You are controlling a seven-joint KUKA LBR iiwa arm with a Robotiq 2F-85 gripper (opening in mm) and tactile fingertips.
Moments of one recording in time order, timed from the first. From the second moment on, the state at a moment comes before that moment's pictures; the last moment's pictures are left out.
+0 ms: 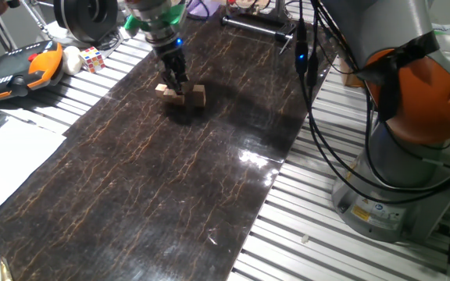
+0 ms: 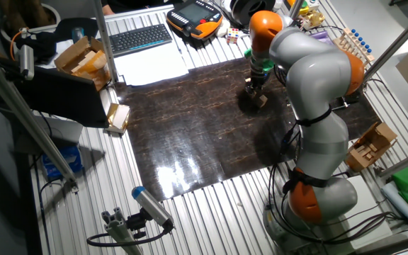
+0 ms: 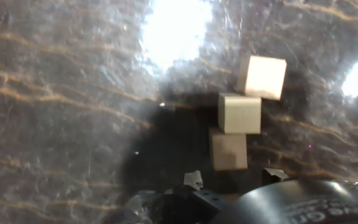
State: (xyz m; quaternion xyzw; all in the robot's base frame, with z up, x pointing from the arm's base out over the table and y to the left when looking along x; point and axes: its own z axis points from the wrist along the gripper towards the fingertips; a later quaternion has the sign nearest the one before) arm 0.598 -0.093 0.076 0.15 -0.99 0.03 0.07
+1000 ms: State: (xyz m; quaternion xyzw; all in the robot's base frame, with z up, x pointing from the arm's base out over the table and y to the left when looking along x) arm 0.609 -0.095 0.048 0.17 -0.98 0.02 0.07
